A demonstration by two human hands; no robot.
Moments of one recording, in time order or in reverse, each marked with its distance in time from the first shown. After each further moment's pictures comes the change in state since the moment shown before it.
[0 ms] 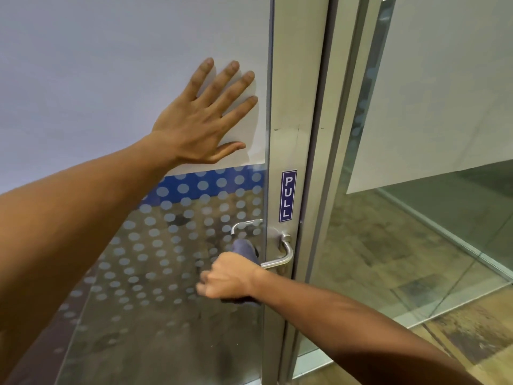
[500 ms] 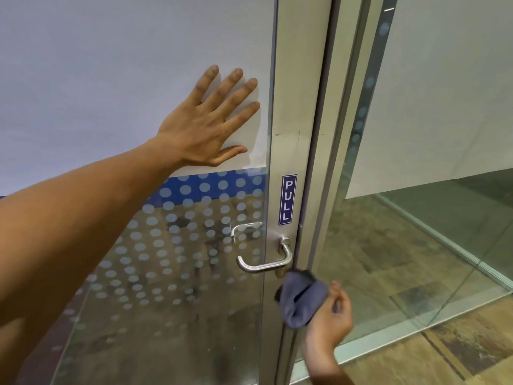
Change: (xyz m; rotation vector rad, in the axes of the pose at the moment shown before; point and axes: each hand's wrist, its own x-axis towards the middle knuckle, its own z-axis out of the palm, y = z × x) left_hand -0.001 0.000 0.001 0.013 0.007 -0.004; right_hand -0.105 -0.078 0.074 -1.413 -1.749 -2.149
